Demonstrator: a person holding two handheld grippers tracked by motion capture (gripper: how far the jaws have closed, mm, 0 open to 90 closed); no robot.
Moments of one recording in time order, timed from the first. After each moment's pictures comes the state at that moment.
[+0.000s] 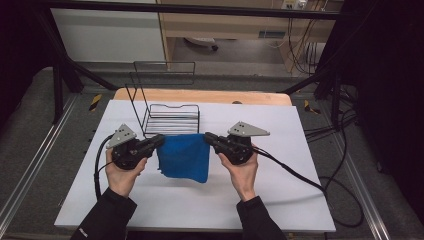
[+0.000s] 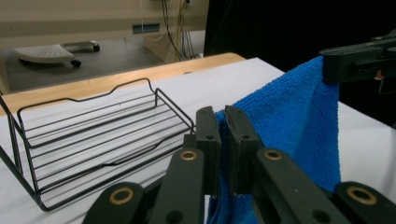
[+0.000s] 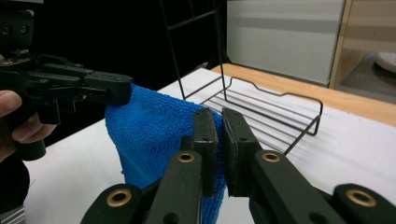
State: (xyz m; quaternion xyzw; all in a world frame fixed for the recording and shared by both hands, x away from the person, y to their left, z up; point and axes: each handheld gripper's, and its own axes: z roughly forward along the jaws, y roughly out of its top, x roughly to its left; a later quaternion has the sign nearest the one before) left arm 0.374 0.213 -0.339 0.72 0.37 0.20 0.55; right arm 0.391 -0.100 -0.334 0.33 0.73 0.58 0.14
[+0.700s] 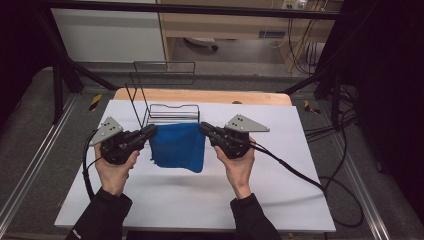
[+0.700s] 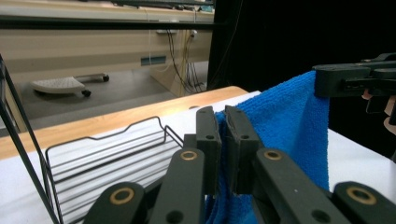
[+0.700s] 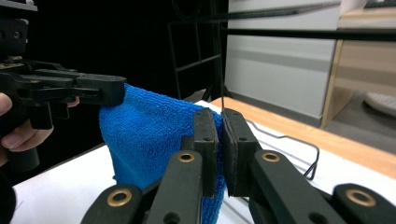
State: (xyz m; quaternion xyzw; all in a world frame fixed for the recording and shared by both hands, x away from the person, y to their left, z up) left arm 0.369 0.224 -0.308 0.69 0.36 0.23 0.59; right arm 0.390 -0.088 -0.309 0.30 0.70 0.62 0.19
